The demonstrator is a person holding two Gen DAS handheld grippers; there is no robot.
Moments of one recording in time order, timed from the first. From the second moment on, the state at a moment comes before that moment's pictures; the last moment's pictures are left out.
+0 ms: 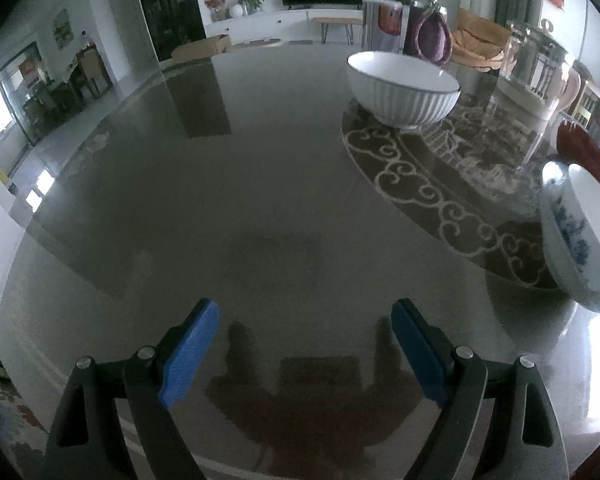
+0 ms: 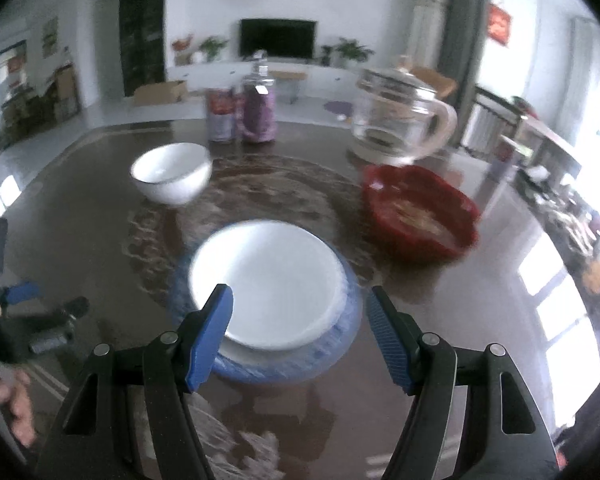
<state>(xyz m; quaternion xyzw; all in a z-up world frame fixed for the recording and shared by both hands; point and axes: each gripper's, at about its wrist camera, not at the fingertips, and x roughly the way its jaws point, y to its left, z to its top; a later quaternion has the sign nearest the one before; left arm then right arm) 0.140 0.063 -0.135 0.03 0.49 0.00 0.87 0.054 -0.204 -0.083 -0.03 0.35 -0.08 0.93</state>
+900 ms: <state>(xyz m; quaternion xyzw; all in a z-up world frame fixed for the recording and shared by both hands) 0.183 0.074 -0.150 -0.02 0.47 0.02 0.88 0.123 -0.416 -0.159 0.16 0.41 -0.32 0.84</state>
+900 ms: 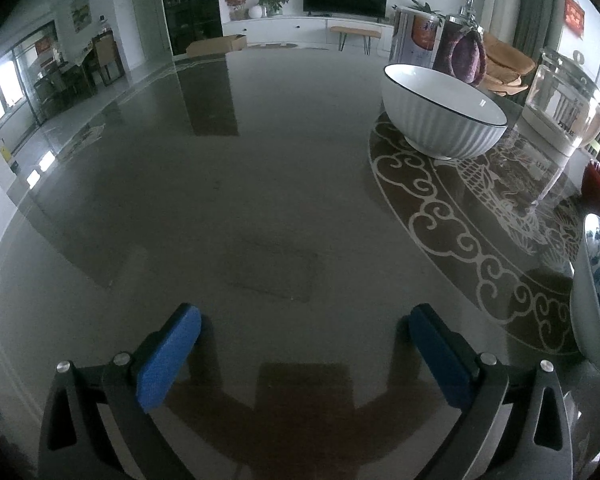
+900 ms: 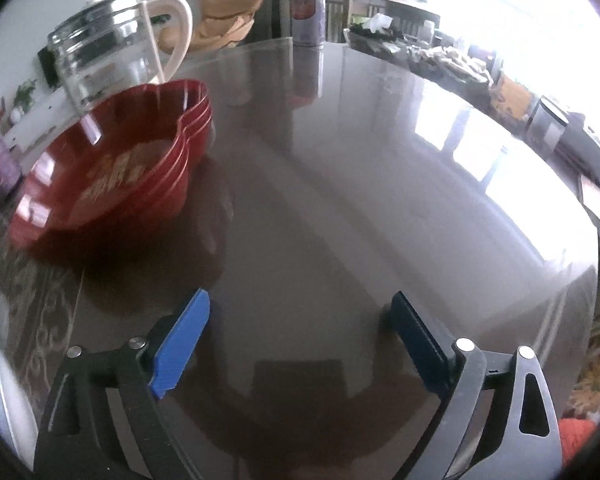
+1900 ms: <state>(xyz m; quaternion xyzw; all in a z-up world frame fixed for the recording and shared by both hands) 0.180 0.079 -0.150 -0.03 0.46 0.04 0.89 0.124 -0.420 -0.164 0.16 0.40 -0.32 0.84</state>
